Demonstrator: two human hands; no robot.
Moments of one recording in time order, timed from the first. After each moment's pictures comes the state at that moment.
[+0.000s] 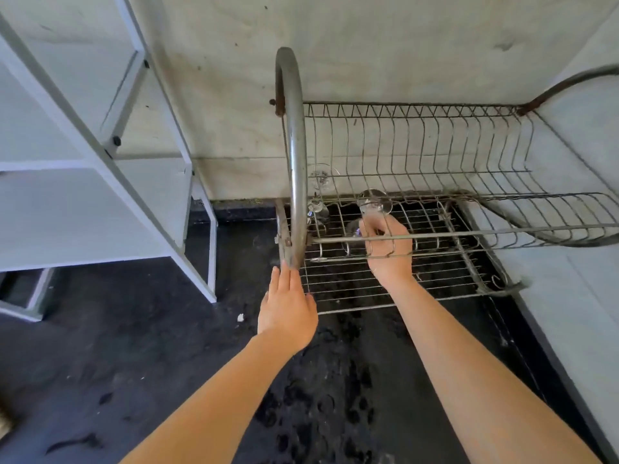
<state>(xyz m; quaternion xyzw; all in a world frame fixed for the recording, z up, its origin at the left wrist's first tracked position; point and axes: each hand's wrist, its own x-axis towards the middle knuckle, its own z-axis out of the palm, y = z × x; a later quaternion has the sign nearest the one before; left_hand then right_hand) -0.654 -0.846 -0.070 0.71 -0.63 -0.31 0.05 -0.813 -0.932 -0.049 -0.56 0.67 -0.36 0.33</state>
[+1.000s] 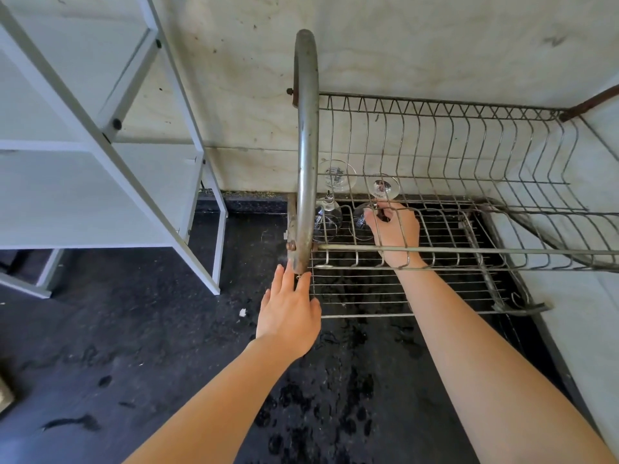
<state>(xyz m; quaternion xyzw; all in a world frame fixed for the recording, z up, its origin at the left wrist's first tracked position) -0.655 -0.842 -0.077 0.72 -0.64 -0.26 0.05 -0.807 -0.983 -0.057 -0.62 0.65 -0.37 0.22</state>
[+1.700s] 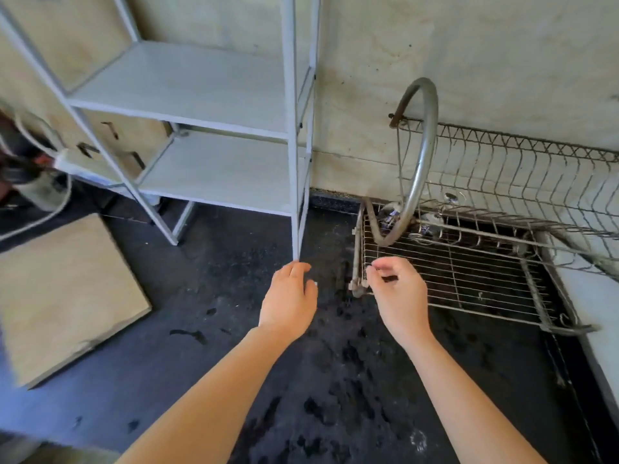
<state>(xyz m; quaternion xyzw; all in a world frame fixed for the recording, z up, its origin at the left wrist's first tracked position) -0.572 -0.753 -0.035 0.78 -0.50 -0.28 0.24 -0.737 -0.814 -0.022 -0.67 0.58 -0.33 0.32</state>
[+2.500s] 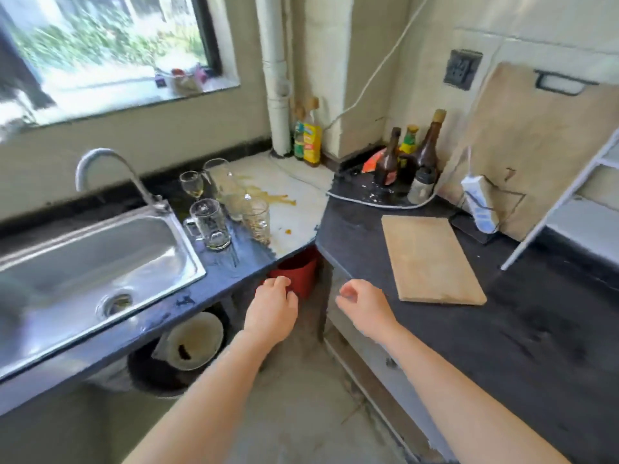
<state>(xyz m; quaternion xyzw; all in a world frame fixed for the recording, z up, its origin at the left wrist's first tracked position) -0.253 -0.206 0.009 0.95 -0.16 -0.11 0.26 -0.319 -0.380 -0.008 -0.90 0.20 -0.01 0.38</state>
